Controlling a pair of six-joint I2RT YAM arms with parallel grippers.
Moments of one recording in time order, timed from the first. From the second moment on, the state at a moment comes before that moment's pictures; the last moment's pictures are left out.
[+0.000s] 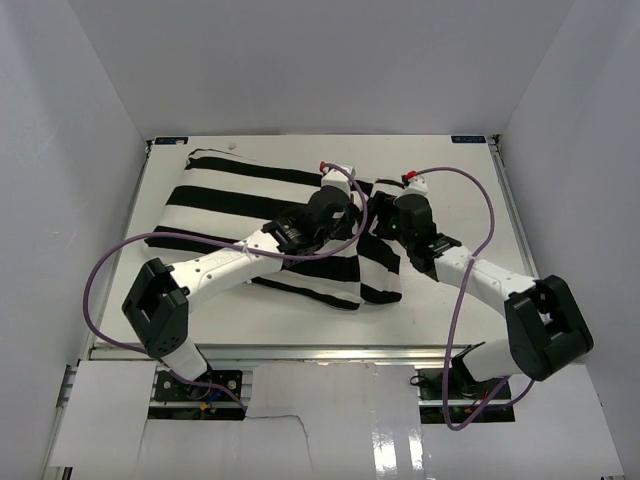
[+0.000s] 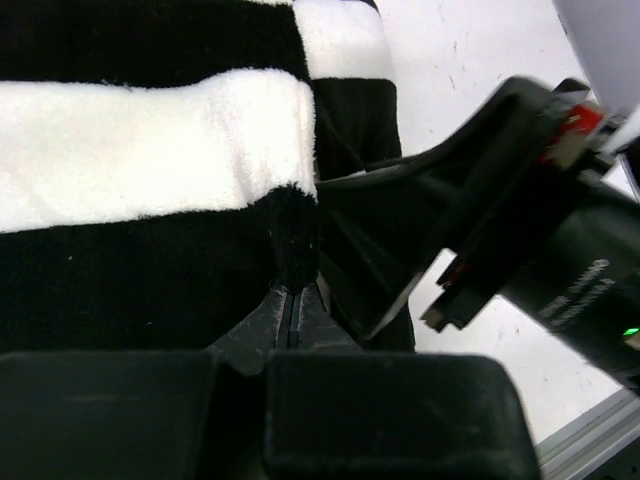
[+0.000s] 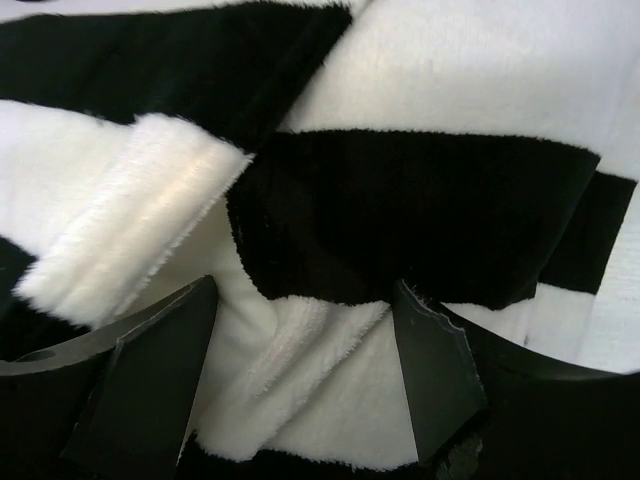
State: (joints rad) left arm -0.91 1.62 1.31 -0.18 -0.31 -0.48; right arm 0.52 1.37 0.77 0.21 0.09 0.60
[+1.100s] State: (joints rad) left arm -0.71 1.58 1.19 -0.14 -0.07 -0.47; right arm 0.41 1.15 0.38 0.31 0.17 0.57
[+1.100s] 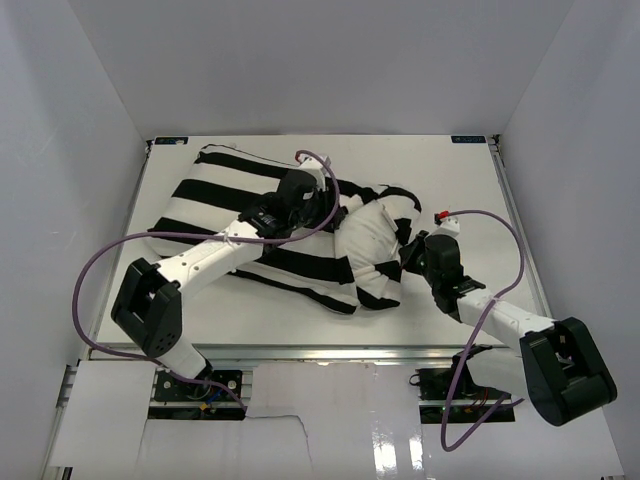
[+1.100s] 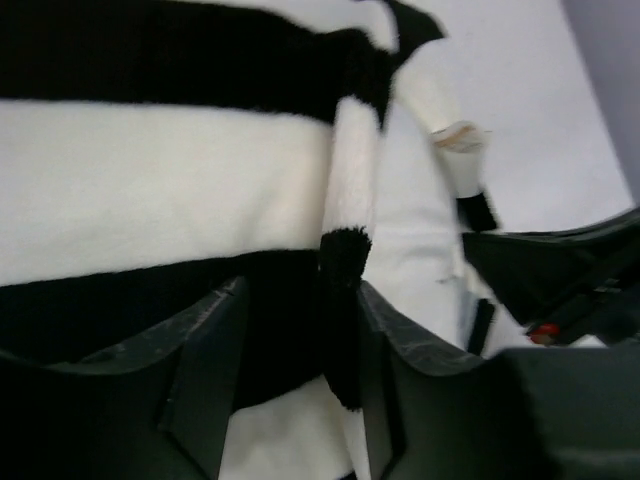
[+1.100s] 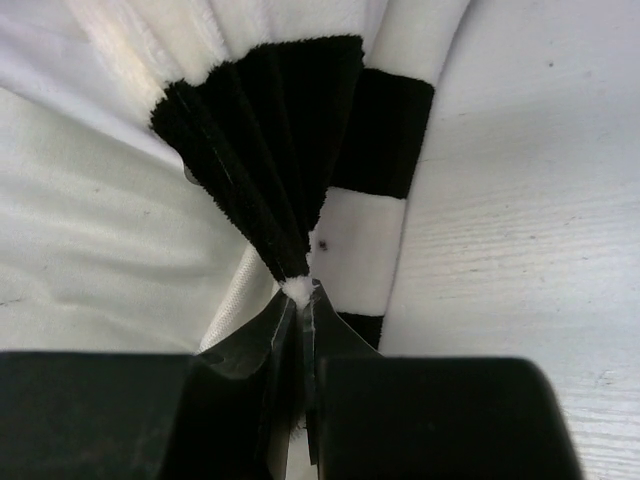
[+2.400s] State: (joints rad) left arm -1.00 2.15 1.79 -0.55 -0.41 -0.36; right arm 0.41 0.99 0.29 0.37 0.12 0.60
